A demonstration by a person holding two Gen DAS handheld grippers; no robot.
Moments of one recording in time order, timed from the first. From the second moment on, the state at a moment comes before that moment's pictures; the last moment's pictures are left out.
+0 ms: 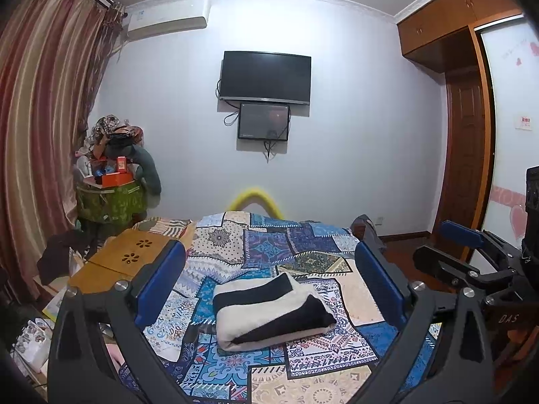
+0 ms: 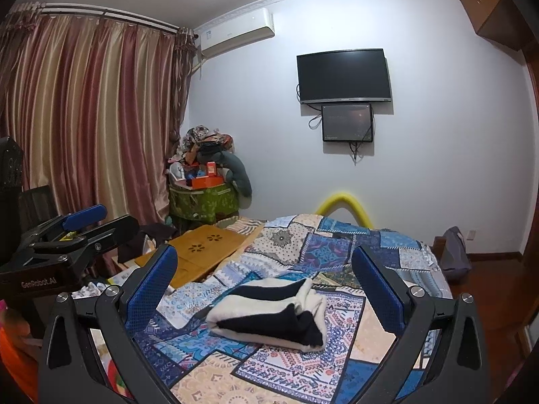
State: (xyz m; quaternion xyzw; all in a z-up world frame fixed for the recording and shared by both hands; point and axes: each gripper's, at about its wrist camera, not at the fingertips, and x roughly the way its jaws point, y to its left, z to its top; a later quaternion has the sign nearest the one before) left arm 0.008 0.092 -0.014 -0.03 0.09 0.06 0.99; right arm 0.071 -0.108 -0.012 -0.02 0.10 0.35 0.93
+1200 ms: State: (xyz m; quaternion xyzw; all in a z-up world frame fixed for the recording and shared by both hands) left arm 0.013 0.088 -0.016 -0.03 0.10 0.04 0.99; right arm 0.074 -0.117 -0.009 0.01 0.10 0.34 0.94
